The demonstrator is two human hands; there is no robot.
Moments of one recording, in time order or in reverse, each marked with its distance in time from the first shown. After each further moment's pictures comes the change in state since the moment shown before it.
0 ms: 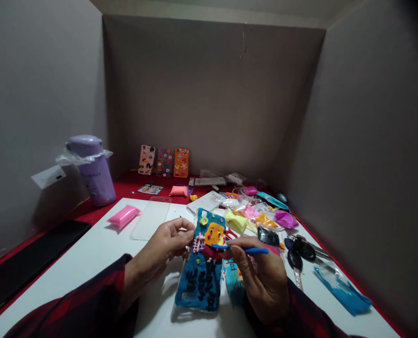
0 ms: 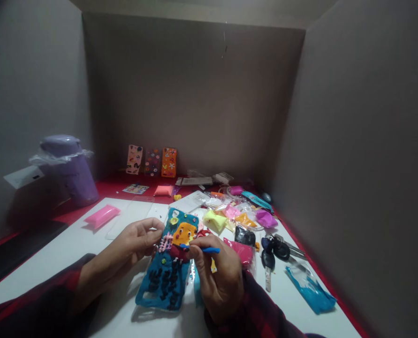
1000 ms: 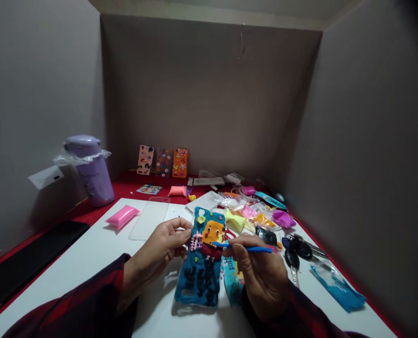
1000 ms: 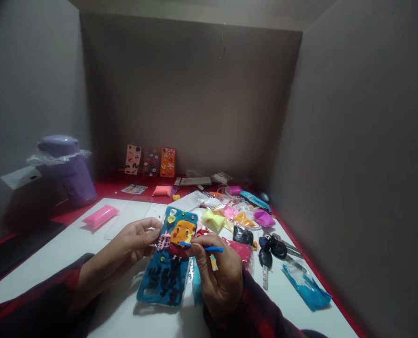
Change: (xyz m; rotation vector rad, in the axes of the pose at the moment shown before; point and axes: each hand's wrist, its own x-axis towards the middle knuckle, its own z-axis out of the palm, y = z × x) left_hand 0.001 -0.002 -0.002 -0.038 -0.009 -0.002; right_hand -0.001 0.000 0.001 0.062 0.068 0.023
